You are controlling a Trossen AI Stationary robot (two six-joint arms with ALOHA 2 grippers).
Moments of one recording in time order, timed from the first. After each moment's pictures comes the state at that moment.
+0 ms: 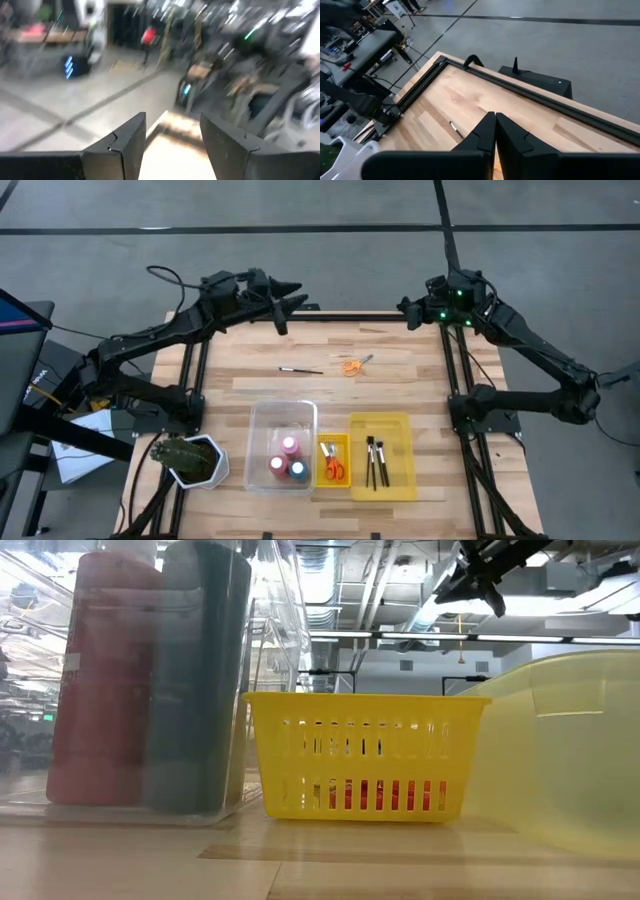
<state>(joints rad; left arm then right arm) 0.45 1.26 1.20 0.08 0.02 -0.11 -0.72 0.99 1.09 -0.55 -0.16 0.43</state>
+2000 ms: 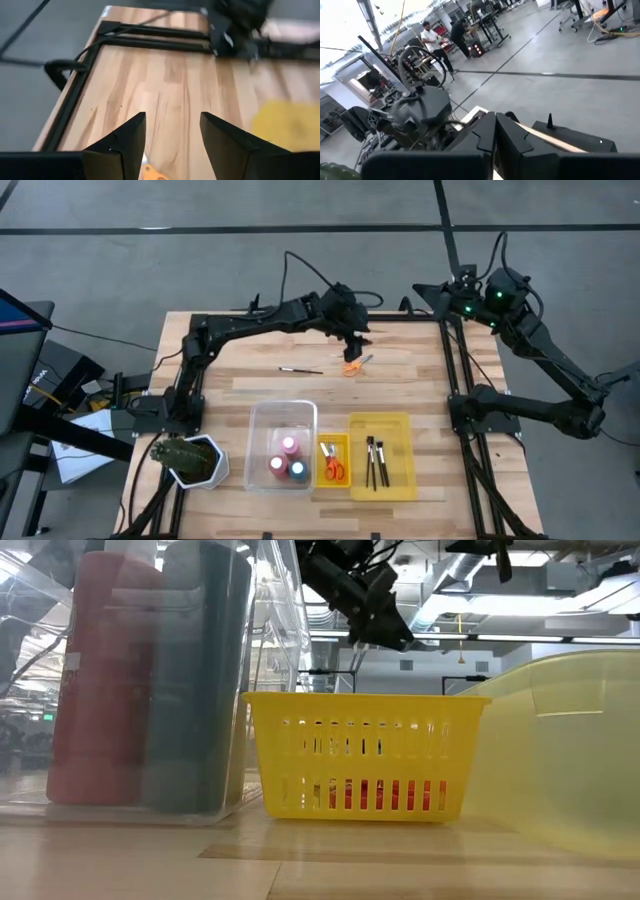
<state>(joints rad) 0.33 2.11 1.97 -0.48 0.19 0.13 -0.78 0.85 1.09 -0.33 -0.25 0.52</state>
